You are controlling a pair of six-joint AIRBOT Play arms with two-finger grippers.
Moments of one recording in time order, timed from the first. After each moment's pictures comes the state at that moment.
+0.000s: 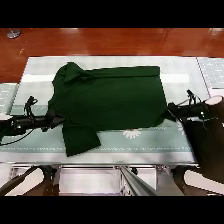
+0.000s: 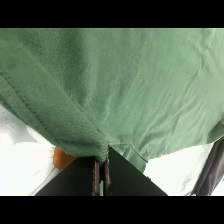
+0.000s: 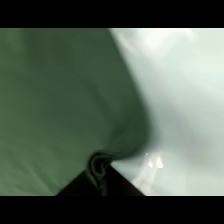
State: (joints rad) left arm 0.41 -1.13 0.45 0.59 -1.10 -1.07; right arm -0.28 -1.34 0.73 -0.86 1.05 1.38
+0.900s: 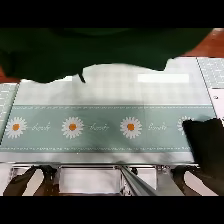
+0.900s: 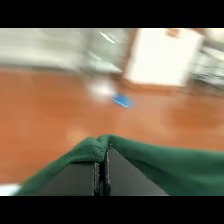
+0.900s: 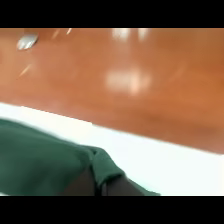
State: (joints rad) left arm 0.38 -0.78 1.68 0.81 -1.06 -1.29; right arm -0.20 -1.06 2.07 -0.98 1.41 1.41
